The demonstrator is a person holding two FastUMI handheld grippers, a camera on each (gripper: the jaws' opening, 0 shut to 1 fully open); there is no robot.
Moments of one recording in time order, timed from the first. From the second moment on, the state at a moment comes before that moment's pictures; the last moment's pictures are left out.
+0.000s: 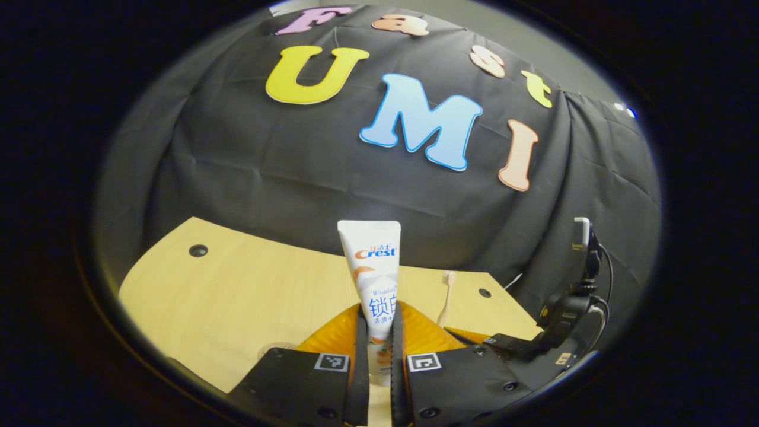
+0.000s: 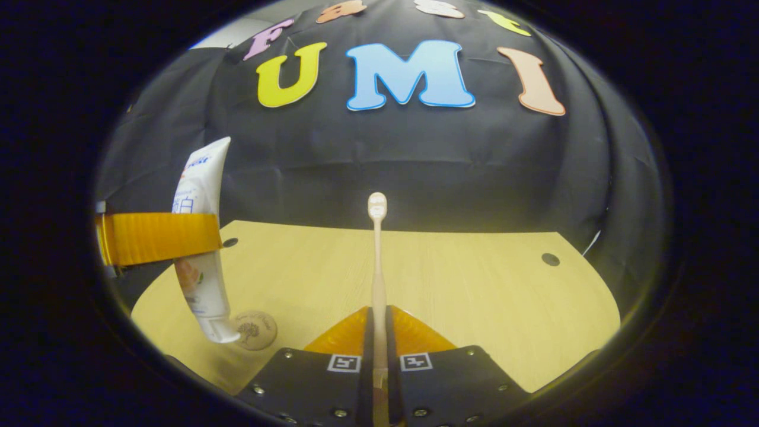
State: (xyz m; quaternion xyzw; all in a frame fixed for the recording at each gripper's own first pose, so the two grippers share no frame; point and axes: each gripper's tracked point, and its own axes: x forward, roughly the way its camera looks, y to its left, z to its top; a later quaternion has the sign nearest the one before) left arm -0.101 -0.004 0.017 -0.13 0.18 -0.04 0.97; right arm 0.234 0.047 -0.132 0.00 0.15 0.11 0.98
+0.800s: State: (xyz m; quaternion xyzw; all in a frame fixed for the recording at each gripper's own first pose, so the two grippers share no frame) left arm -0.065 -0.048 0.018 -0.18 0.14 -0.08 0.97; right arm 0.186 -0.037 -0.061 -0.01 0.04 0.03 1.00
